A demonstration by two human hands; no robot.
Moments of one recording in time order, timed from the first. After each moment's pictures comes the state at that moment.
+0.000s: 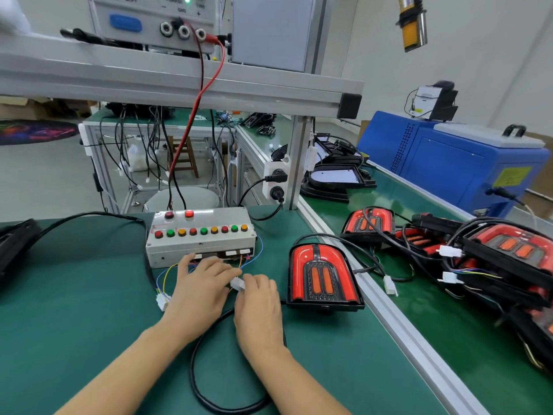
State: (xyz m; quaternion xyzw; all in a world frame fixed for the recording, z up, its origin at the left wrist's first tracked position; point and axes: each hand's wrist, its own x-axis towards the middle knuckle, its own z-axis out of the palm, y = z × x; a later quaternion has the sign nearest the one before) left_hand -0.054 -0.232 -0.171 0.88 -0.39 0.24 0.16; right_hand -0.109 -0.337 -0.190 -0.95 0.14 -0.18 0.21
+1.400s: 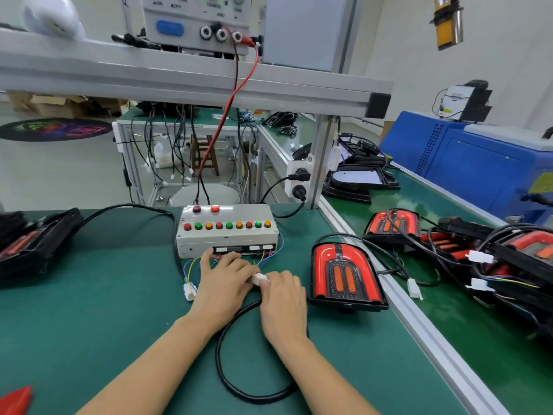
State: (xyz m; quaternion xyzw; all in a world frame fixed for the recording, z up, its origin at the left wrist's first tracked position) left_hand -0.051 -0.231 -0.181 0.89 -0.35 0.23 0.17; right_hand -0.111 -0.344 -0.188 -0.96 0.16 -0.14 0.17
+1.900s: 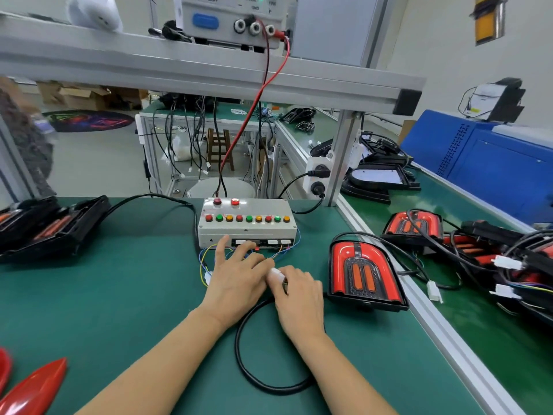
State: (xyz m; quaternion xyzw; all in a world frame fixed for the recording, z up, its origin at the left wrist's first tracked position) left_hand -0.061 -0.216 -0.173 0.87 -0.36 0.32 0.11; right_hand -0.117 -0.341 -0.183 -0.95 0.12 -0.18 0.22
